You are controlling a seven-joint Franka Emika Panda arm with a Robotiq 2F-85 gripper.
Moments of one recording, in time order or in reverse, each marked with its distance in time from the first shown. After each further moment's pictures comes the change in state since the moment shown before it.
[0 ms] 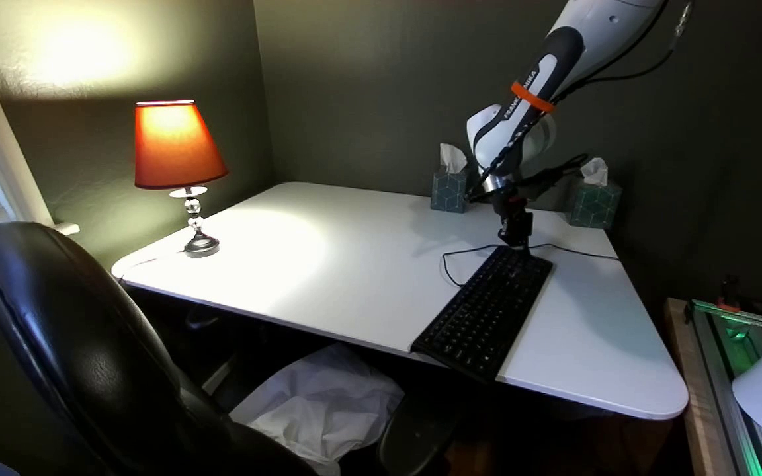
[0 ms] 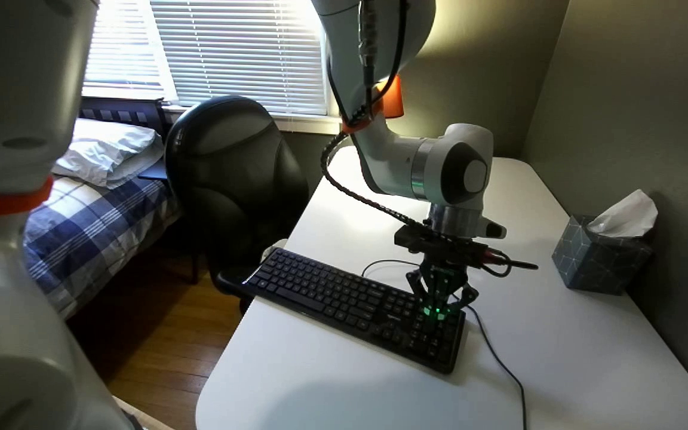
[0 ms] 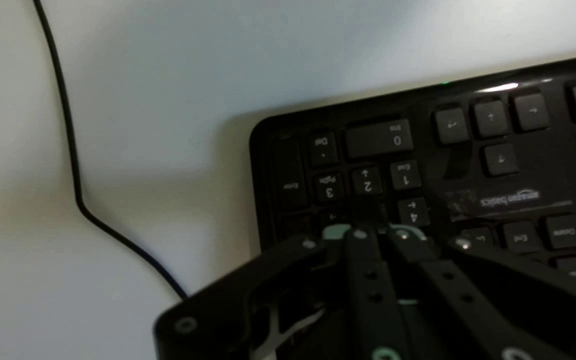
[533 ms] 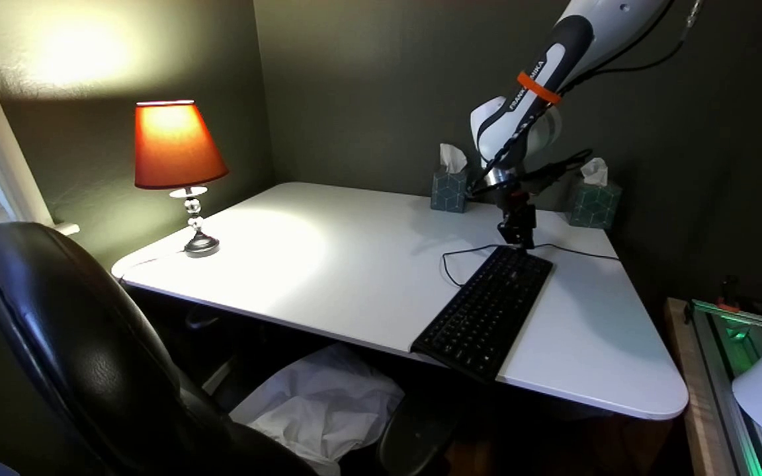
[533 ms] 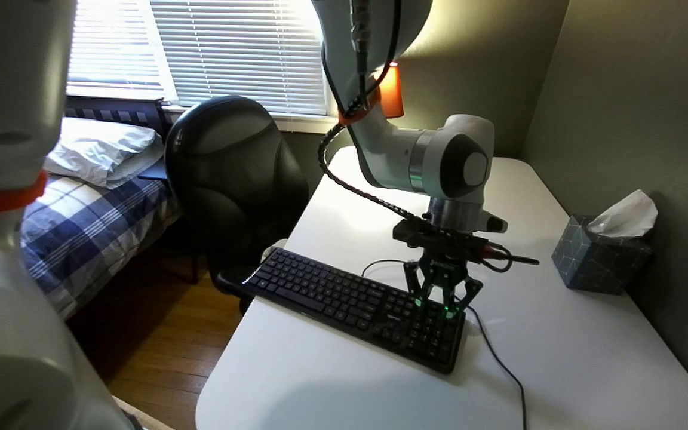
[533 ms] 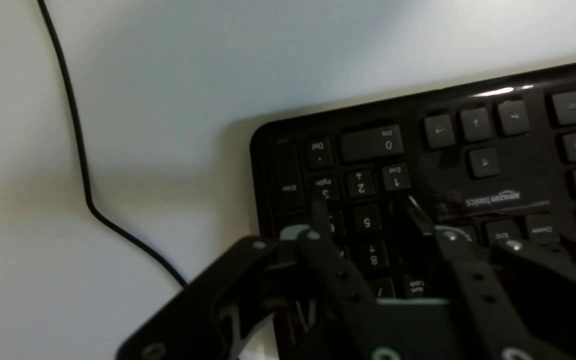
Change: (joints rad) arm -0.001 -0.048 -0.001 -0.032 0.000 0.005 0.000
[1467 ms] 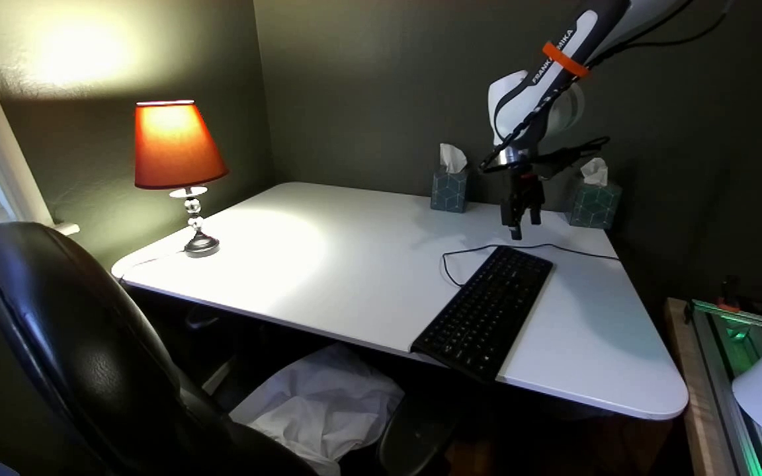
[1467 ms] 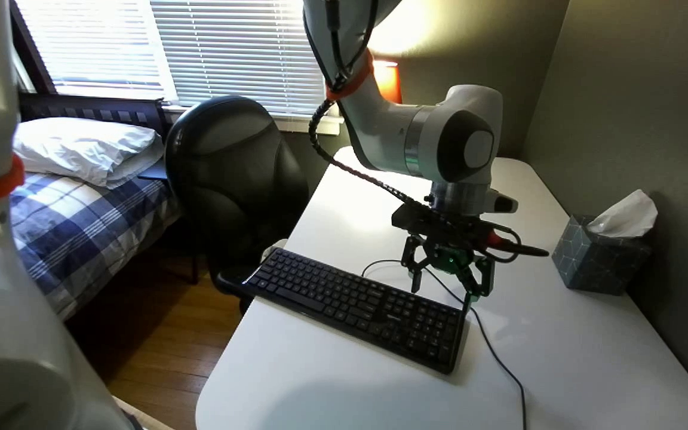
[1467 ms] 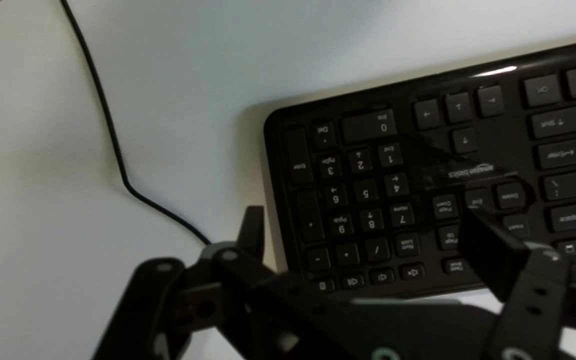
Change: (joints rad) arm -0.011 -0.153 -0.012 -0.110 0.000 0.087 0.000
